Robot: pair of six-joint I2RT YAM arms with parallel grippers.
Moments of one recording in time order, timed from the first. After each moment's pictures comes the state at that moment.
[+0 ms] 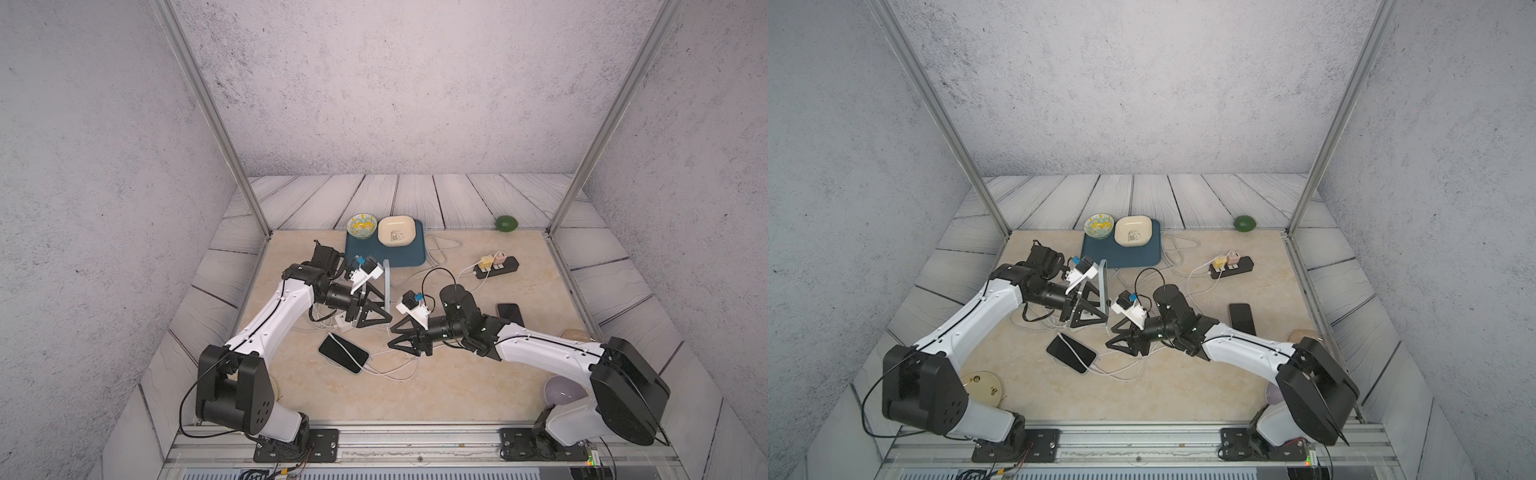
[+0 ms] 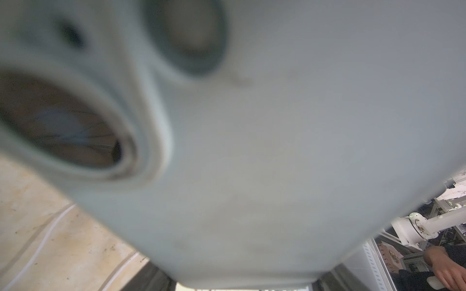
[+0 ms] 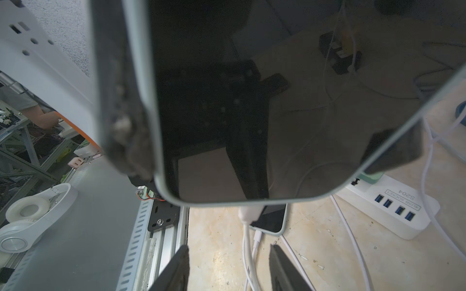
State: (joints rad) left arm -0.28 1.48 1.21 -0.97 1.23 0.66; right arm 0.83 1.46 0.83 0.18 -0.74 0.05
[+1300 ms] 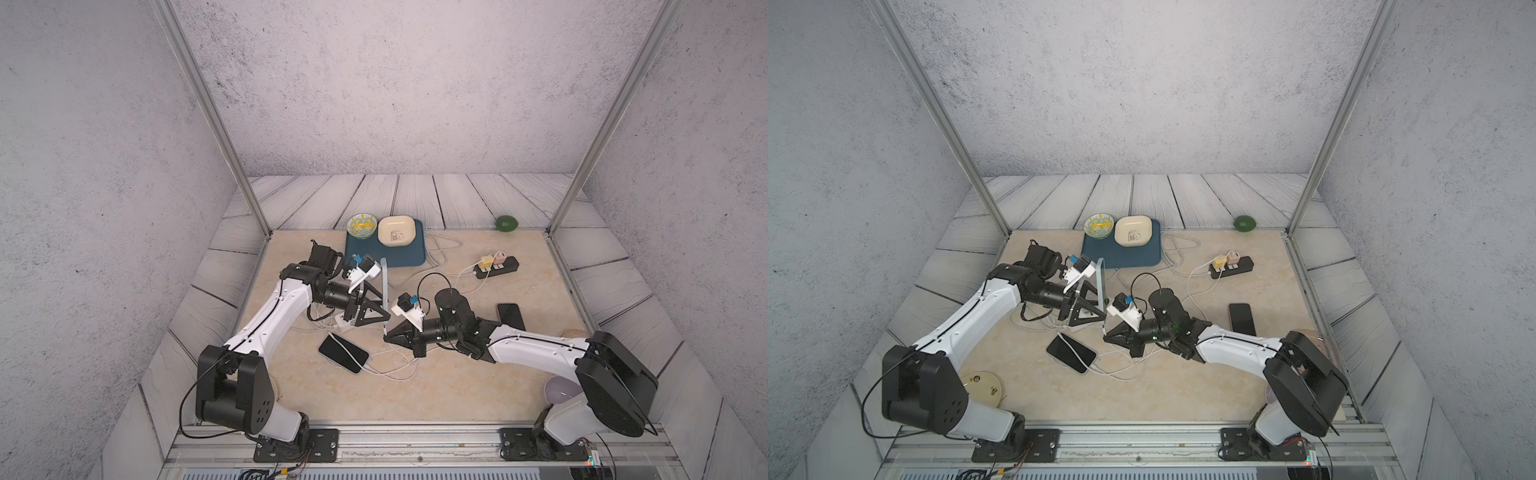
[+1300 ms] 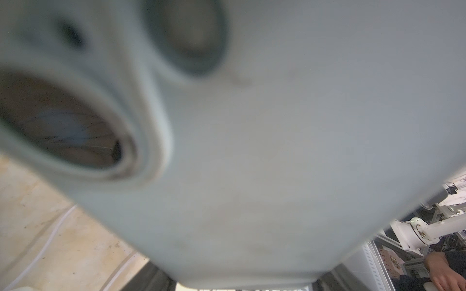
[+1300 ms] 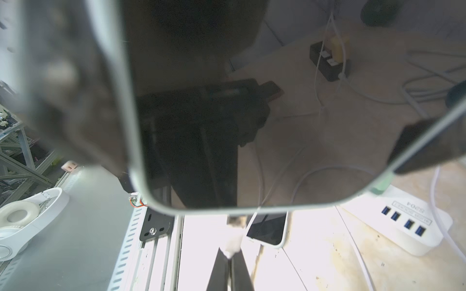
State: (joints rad) left arm -0.26 1.48 1.21 -0.97 1.24 0.65; right arm 0.85 1.51 0.81 0.29 -0.71 0.07
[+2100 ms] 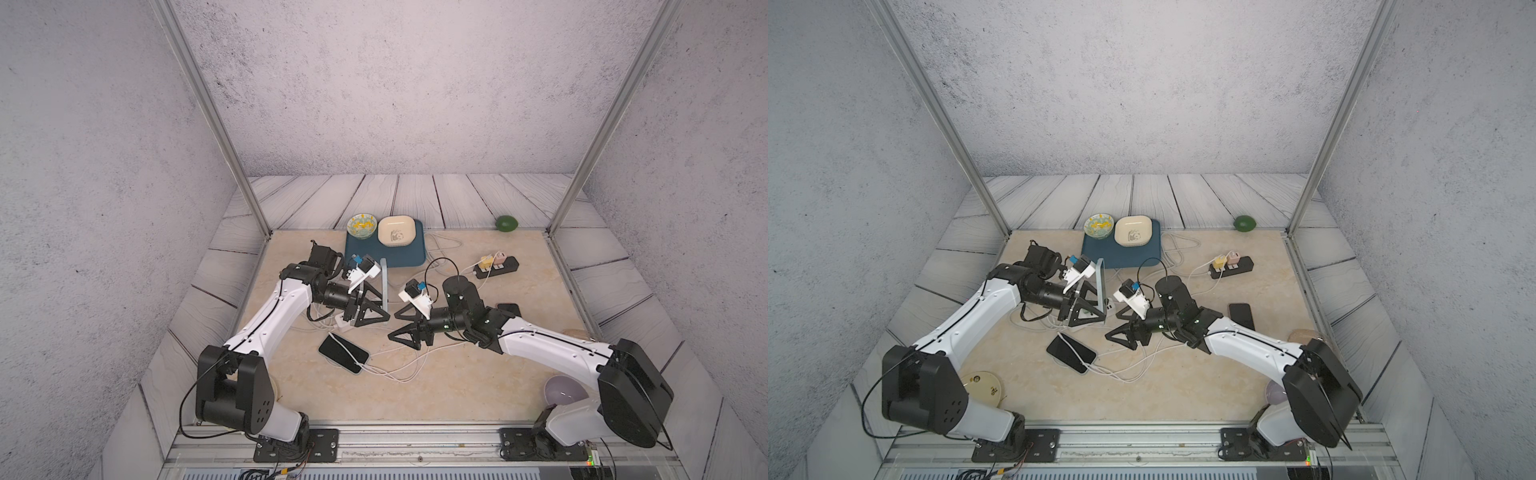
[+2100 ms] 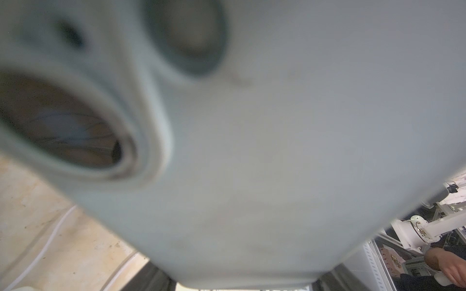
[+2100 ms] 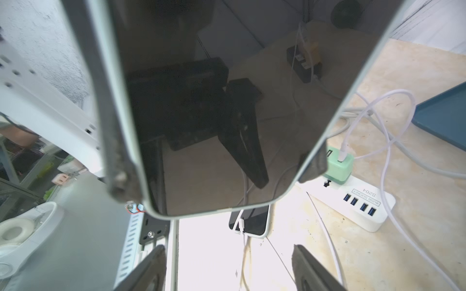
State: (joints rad) left arm -0.25 1.48 1.21 -0.98 1.24 0.67; right arm 0.78 1.42 0.91 0.06 -0.71 0.08
